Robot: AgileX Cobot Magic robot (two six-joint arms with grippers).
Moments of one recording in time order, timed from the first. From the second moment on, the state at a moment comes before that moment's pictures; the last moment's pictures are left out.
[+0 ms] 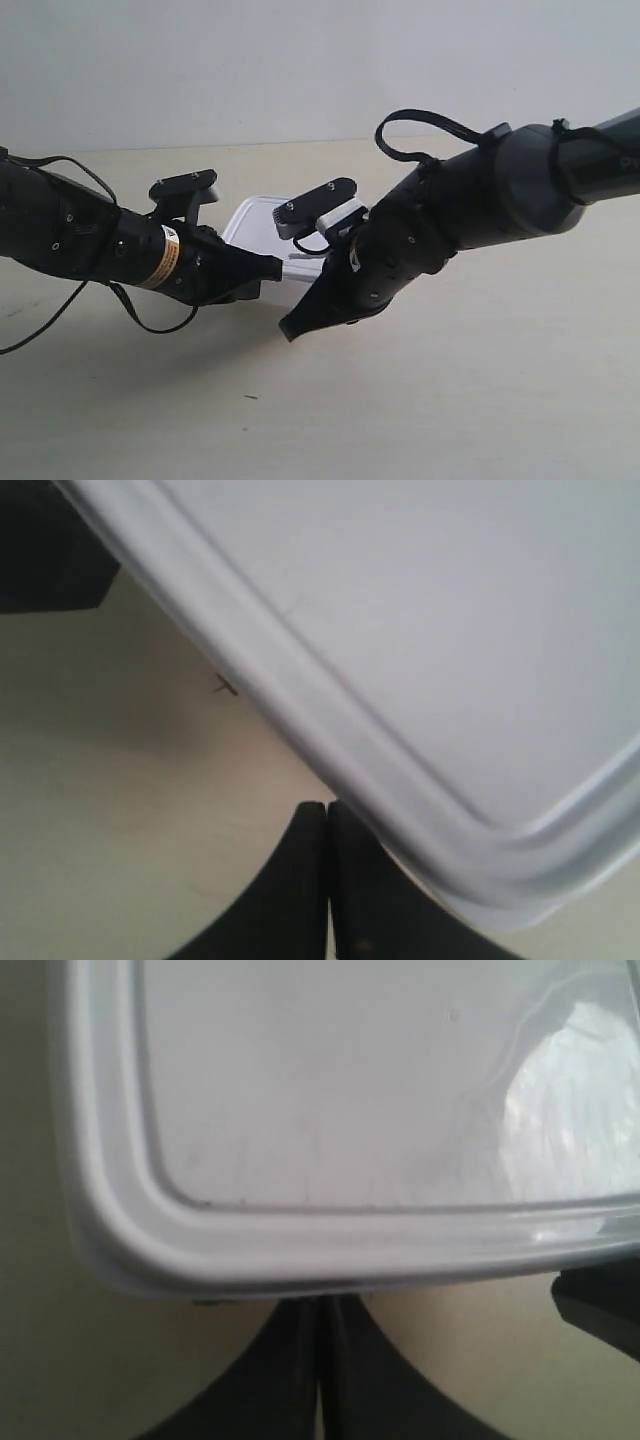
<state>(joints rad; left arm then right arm) -0.33 1.94 -0.96 1.65 -0.26 -2.00 0.68 1.96 -1.10 -0.18 0.32 0.21</state>
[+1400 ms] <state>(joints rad) -0.23 2.17 -1.29 1.74 -0.28 -1.98 0.67 2.19 -1.36 -1.08 0.53 0.70</state>
